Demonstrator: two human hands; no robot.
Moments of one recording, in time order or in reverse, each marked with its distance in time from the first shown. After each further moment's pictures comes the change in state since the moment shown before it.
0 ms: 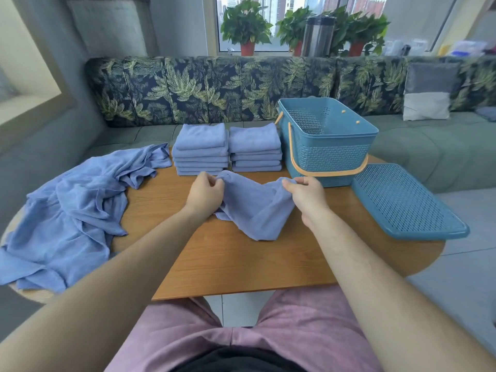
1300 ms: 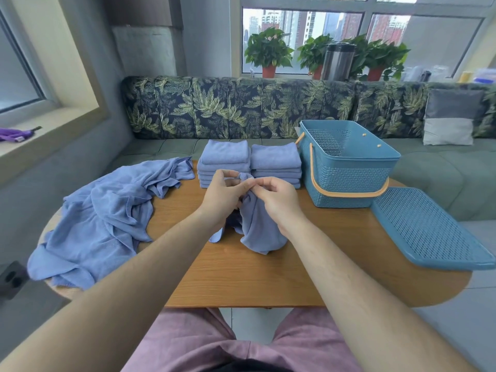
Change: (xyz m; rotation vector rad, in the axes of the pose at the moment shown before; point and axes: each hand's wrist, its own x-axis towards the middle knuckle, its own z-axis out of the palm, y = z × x) left_hand -0.020 0.030 -0.039 -0.563 -0.091 0.011; right_hand -0.048 -0.036 0.082 0.021 -0.378 -0.275
